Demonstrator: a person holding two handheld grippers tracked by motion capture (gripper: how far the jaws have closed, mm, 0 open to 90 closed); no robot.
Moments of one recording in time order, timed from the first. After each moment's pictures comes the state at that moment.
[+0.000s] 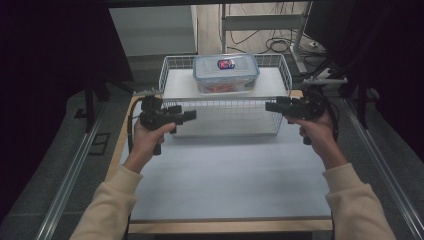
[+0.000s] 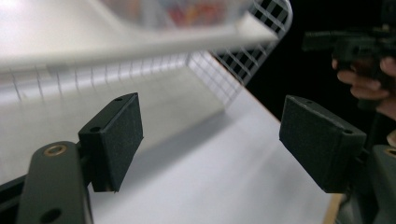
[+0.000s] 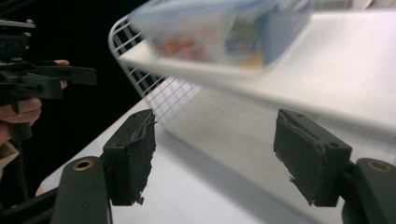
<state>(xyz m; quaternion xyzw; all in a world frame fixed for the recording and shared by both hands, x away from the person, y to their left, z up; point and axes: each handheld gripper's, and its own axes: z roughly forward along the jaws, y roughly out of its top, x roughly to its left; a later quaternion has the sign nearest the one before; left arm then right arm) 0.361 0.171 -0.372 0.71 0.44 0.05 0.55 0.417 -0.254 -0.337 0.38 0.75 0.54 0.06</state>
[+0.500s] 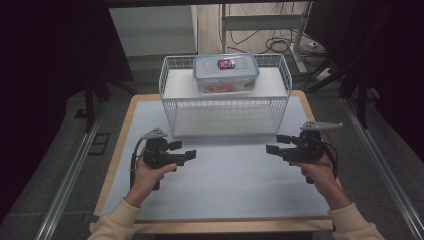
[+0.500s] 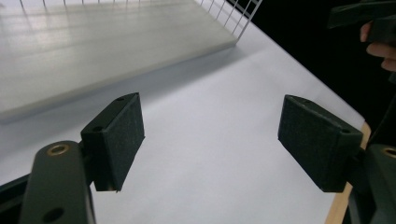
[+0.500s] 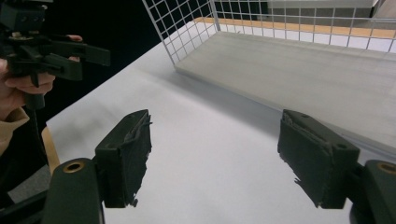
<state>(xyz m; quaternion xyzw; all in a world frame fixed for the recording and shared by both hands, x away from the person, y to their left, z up) 0.317 0.166 -0.449 0.74 0.44 0.06 0.50 0.354 -0.267 -0.416 0.36 0.77 0.52 0.05</state>
